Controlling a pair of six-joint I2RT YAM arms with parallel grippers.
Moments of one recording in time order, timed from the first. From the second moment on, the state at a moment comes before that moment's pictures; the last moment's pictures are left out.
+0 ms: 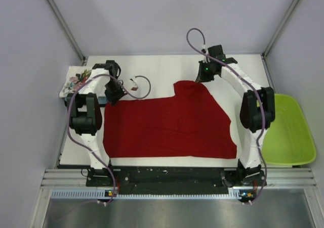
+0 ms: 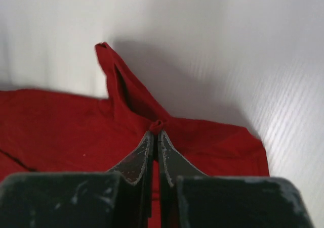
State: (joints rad) left arm -0.04 2.01 1.65 -1.17 0.08 1.02; right arm 0.27 2.10 1.79 -0.64 -0.24 0.27
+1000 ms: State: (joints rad) left arm -0.07 1.66 1.15 -1.09 0.04 1.05; right arm 0.28 1.21 0.89 -0.81 -0.18 0.33
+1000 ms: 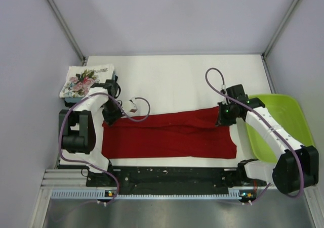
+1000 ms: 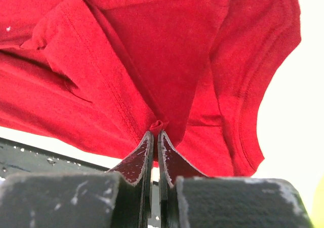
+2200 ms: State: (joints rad) left arm -0.10 1.65 1.18 -1.25 -0.05 1.02; right arm 0.27 1.29 0.83 -0.97 -0.15 0.42
